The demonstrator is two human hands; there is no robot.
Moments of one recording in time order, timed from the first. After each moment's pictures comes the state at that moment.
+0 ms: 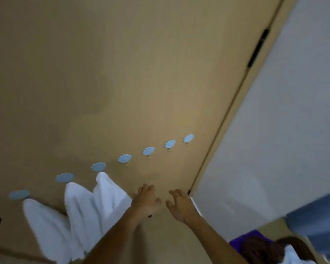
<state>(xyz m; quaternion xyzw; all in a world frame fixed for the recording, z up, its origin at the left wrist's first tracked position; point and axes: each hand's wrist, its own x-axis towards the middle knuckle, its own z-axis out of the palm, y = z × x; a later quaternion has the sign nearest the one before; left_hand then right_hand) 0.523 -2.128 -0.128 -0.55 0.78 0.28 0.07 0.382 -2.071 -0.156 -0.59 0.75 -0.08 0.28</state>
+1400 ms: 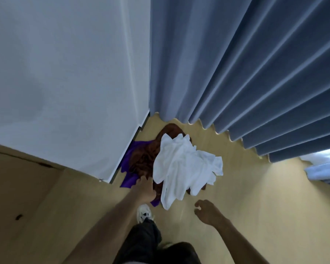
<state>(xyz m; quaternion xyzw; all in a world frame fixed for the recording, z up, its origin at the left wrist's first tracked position) -0.046 -1.708 -0.272 -0.23 0.86 0.27 0.37 -0.103 -1.462 -0.298 -0.11 0.87 -0.03 0.49</state>
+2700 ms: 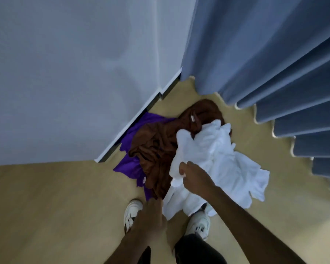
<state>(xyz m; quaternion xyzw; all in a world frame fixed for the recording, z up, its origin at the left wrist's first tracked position) -0.106 -1.670 -0.567 -0.34 0.80 0.37 0.33 -0.292 -1.618 -0.592 -0.42 0.80 -0.05 0.43</state>
